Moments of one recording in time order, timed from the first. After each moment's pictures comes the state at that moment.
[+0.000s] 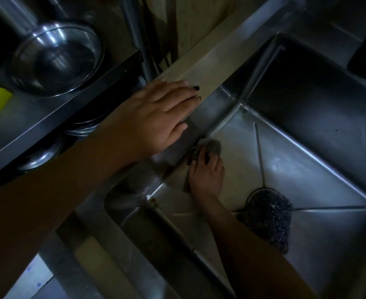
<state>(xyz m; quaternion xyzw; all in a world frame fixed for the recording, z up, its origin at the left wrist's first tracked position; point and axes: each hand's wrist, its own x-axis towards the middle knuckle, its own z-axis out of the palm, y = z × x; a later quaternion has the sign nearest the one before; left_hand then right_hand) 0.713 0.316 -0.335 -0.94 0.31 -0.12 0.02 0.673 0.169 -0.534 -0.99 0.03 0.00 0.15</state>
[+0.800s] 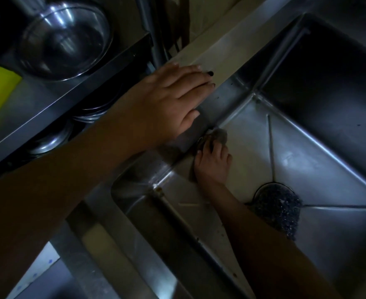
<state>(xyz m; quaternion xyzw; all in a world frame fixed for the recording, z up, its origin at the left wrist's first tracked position) 0.715 0.316 -0.338 -0.94 0.31 -0.12 0.02 0.679 0.171 -0.535 -0.99 -0.03 -0.04 0.10</state>
